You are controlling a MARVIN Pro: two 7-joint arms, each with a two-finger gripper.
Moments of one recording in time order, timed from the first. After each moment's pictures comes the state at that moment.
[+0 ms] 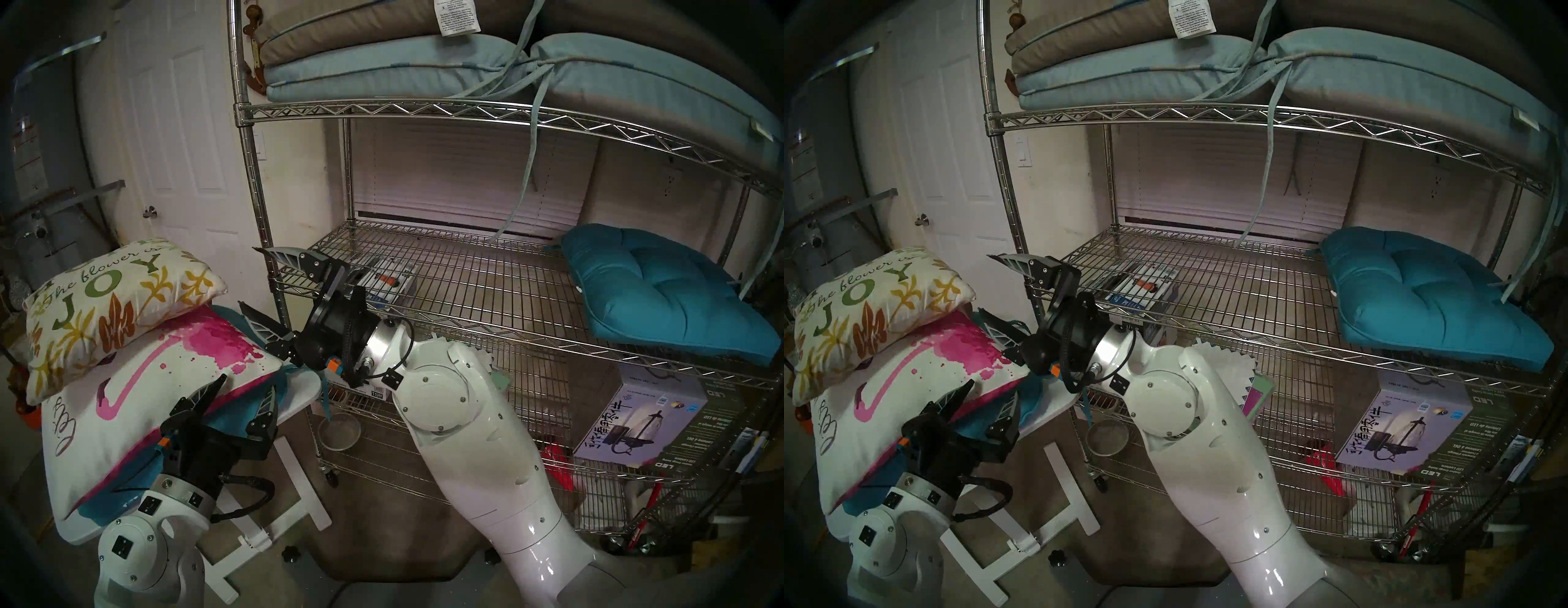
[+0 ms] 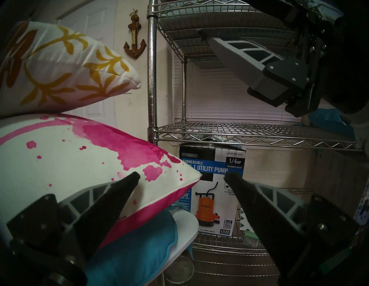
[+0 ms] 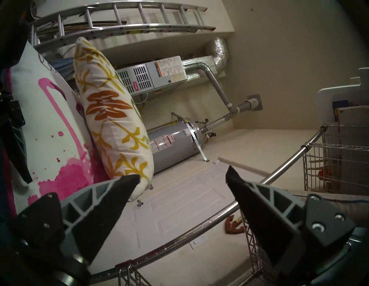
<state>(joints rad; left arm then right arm) 2.36 -1.58 -1.83 -2.34 -0.20 -0.01 -0.29 -1.30 -1.57 1.03 -1.75 -0.76 -0.55 0.34</state>
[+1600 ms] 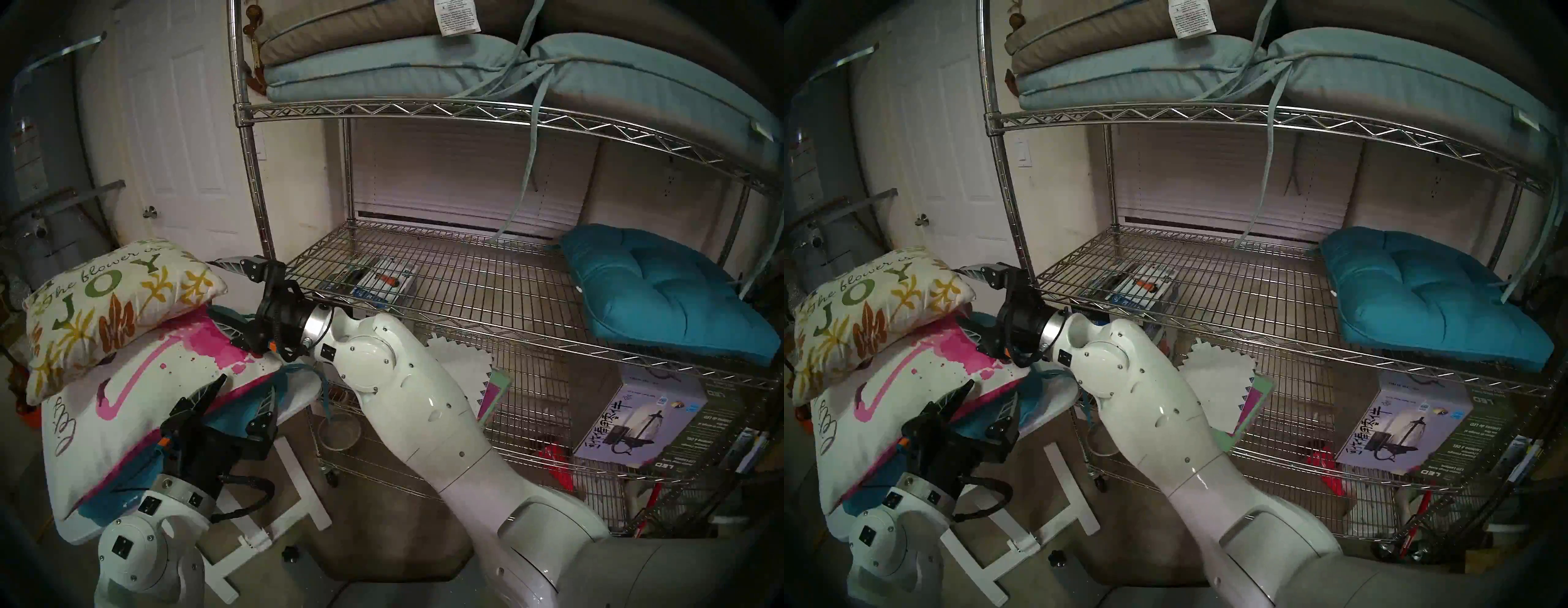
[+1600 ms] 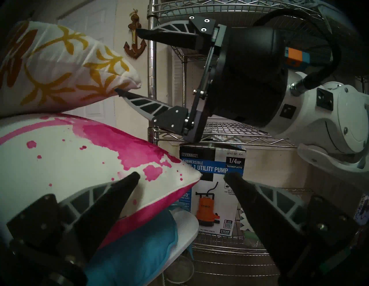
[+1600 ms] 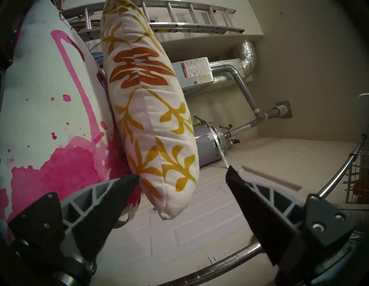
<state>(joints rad) 2.36 -1.58 -1.83 -2.34 -0.20 -0.01 -0.29 -1.03 -1.76 0.96 -1.25 -0.93 -0.65 0.24</state>
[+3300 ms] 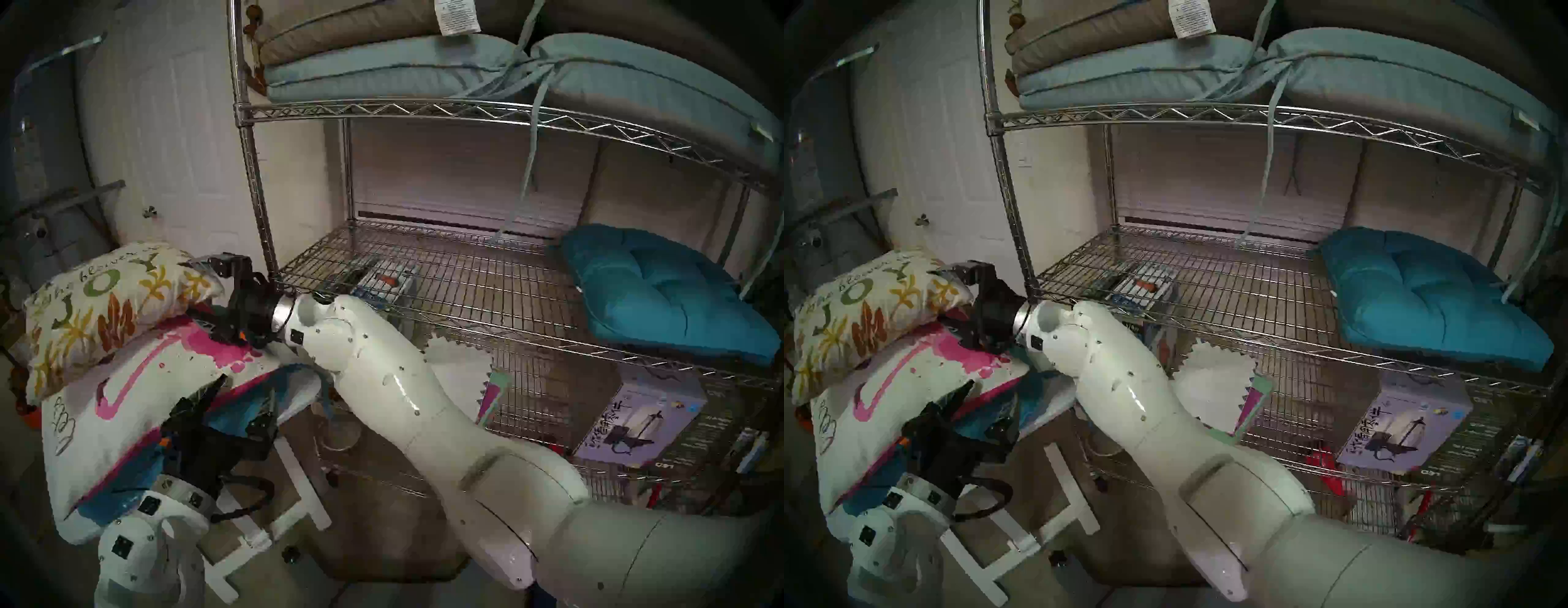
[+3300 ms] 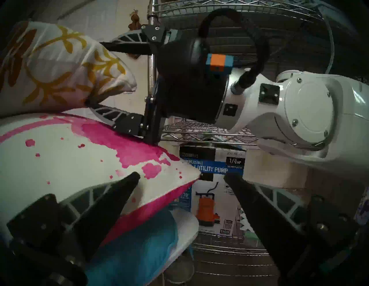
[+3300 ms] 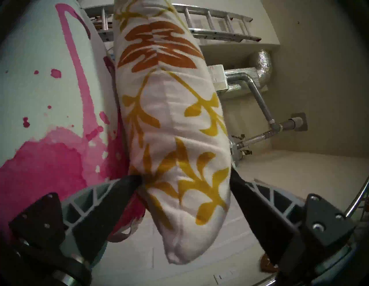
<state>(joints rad) 2.36 -1.58 -1.83 -2.34 -0.20 -0.01 -0.29 -0.83 -1.89 0.94 -0.92 -1.04 -0.71 0.14</state>
